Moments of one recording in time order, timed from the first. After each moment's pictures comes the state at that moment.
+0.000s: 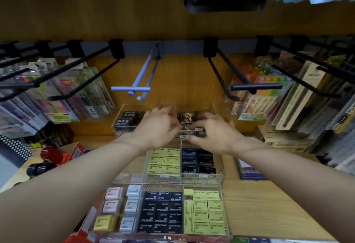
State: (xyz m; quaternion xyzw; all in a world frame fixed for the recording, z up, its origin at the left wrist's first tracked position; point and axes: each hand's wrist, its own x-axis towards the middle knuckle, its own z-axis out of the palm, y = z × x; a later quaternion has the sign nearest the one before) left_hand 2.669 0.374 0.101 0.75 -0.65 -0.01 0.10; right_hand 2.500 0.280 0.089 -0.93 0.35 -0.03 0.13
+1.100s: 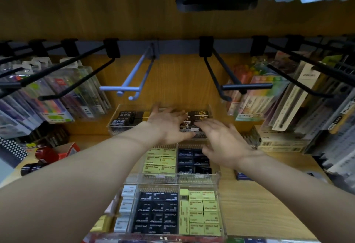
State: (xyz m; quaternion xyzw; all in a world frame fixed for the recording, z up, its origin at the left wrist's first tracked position) left_hand 2.653 0.337 0.098 0.75 -0.65 -0.03 -0.14; right_hand 2.471 0.287 0.075 -0.95 0.30 -0.08 0.05
